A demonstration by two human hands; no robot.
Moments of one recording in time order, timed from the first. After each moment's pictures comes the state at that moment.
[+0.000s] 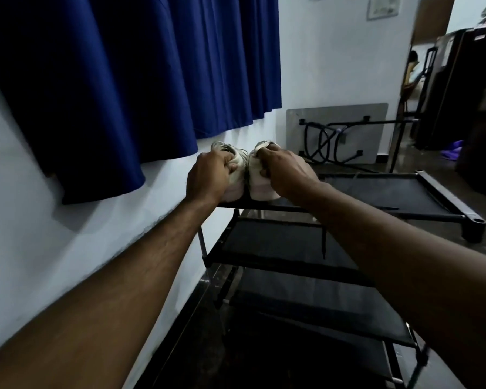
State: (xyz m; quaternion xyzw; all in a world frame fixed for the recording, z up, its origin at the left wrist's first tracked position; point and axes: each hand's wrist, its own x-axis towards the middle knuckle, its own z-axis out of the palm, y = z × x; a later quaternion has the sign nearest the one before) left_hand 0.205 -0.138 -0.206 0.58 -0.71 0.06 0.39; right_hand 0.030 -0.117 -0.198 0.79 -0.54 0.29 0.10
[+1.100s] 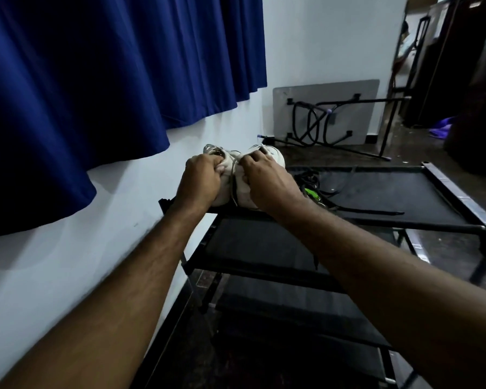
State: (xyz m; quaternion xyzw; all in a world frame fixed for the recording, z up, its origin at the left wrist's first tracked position) left_hand 0.183 -0.221 -0.236 0.55 -0.74 0.05 0.38; right_hand 0.028 -0.181 -0.236 0.78 -0.55 0.27 0.11
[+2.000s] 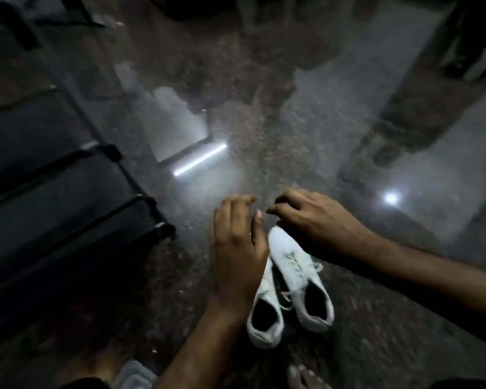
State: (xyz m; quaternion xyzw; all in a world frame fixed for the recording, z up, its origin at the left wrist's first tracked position) left_hand -0.151 0.215 -0.509 0.20 -0.86 -0.31 0.35; right_hand -0.278 0.336 -0.485 0.60 -0.79 0.05 0.08
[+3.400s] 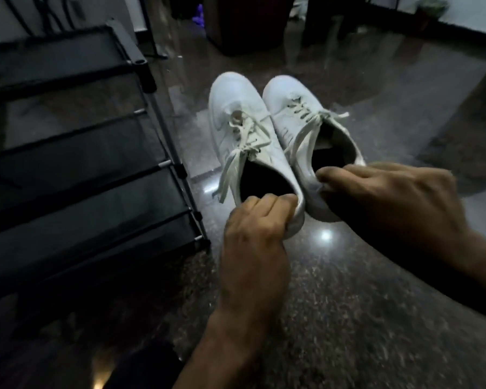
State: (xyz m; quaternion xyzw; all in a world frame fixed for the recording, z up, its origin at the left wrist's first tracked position) left_hand -0.109 0.184 -0.393 0.17 -0.90 -0.23 0.34; right_hand -0.235 0.307 -0.339 0.49 -0.83 0.05 0.26
